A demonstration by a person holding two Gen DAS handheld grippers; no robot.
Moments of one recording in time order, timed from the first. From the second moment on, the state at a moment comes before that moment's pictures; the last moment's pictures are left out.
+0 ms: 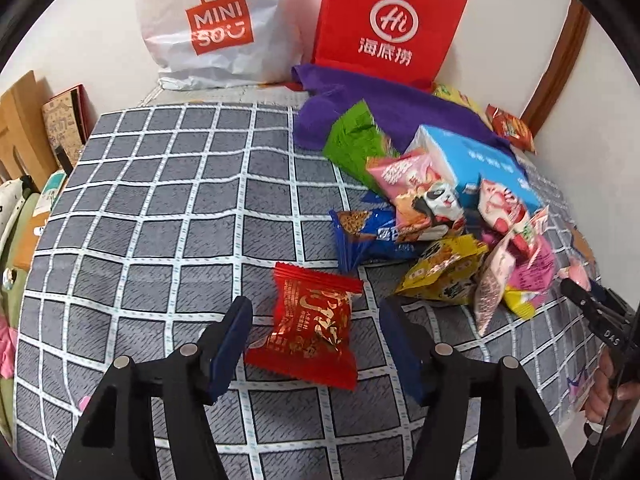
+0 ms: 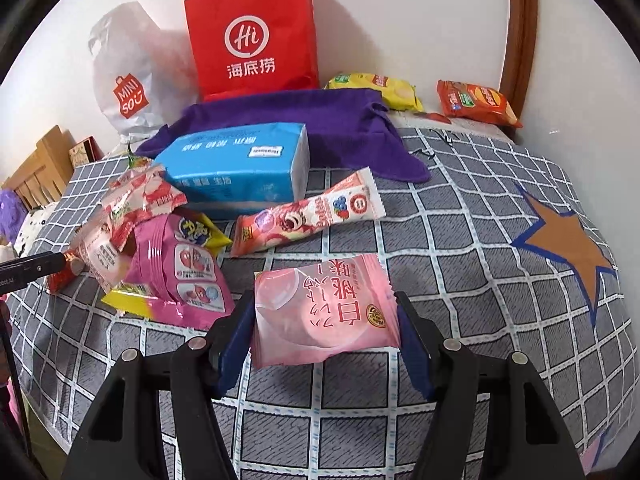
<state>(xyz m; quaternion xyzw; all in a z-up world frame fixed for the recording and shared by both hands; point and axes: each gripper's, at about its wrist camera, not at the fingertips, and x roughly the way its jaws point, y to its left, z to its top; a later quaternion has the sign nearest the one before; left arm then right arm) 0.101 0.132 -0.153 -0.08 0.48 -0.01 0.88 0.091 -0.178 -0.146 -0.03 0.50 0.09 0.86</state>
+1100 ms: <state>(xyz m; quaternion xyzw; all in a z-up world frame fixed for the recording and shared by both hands) 0.117 0.062 -0.074 -0.03 0.43 -0.07 0.90 0.110 -0.162 -0.088 -0.03 0.47 0.11 0.88</state>
